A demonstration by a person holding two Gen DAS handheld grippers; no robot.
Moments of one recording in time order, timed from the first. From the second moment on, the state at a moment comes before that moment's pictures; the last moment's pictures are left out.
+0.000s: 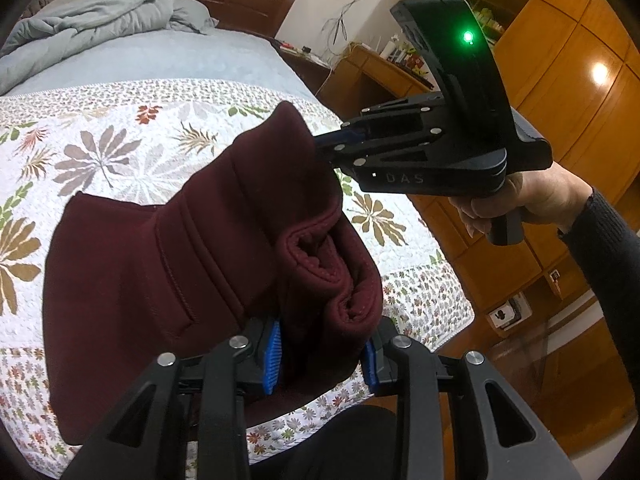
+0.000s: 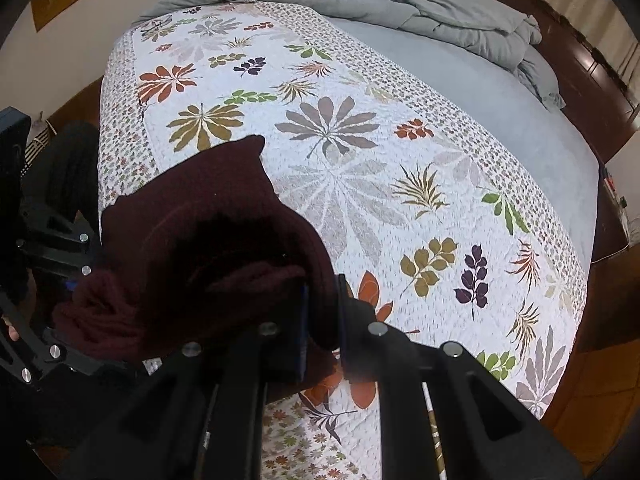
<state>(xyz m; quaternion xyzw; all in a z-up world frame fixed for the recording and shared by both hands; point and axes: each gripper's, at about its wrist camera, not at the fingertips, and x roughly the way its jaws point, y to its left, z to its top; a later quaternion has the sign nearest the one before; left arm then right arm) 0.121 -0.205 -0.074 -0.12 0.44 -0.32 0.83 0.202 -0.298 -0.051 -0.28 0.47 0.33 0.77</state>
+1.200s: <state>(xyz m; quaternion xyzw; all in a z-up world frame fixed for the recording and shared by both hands) 0.123 -0.260 -0.137 -0.04 0.47 -0.30 0.83 0.204 -0.354 -0.129 -0.20 0.49 0.33 0.78</state>
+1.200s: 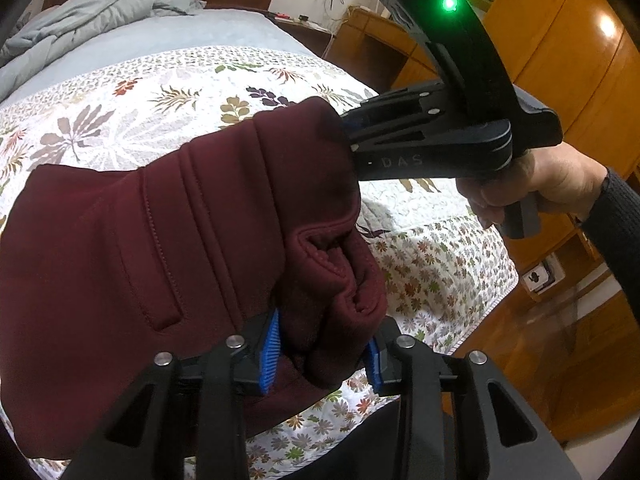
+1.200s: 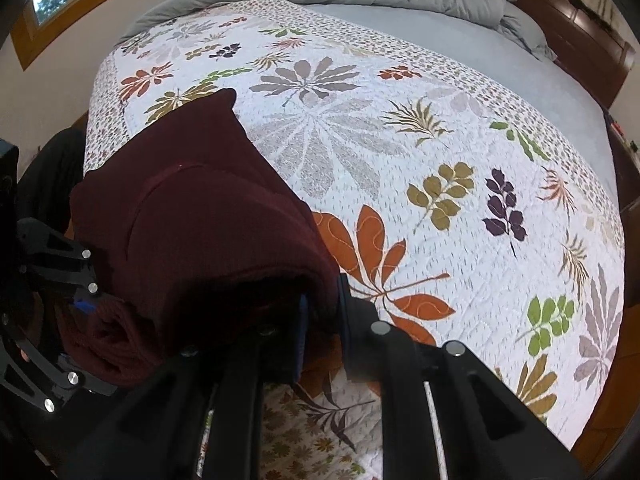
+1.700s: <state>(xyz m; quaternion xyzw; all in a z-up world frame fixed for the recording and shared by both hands) 0.111 -0.237 -0.115 -0.10 0.47 -0.35 0.80 0.174 -0.391 -0.104 -0.04 0.52 0.23 0.82</state>
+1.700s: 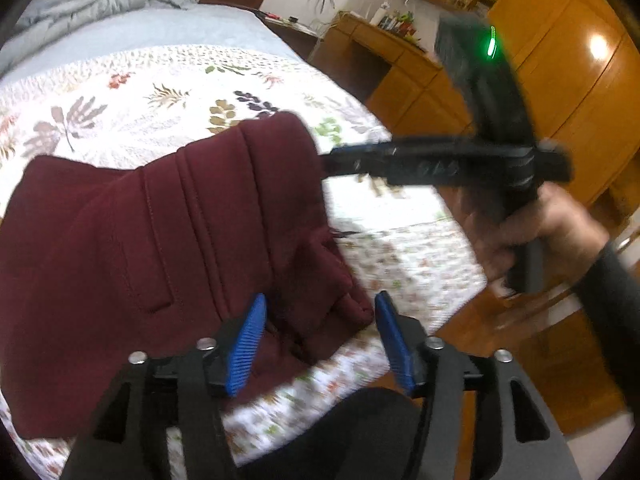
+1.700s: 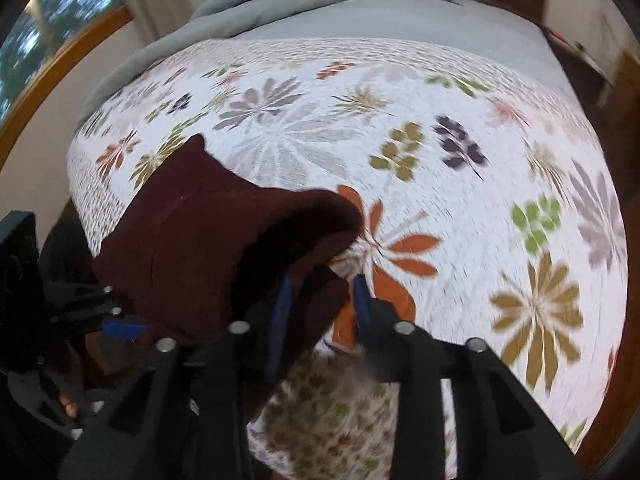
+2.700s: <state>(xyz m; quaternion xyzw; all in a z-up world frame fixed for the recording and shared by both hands) 0.228 -0.043 -0.168 -0.28 0.49 -0.29 0.77 0.068 -0.357 -0.111 0.23 0.54 0.13 0.80</state>
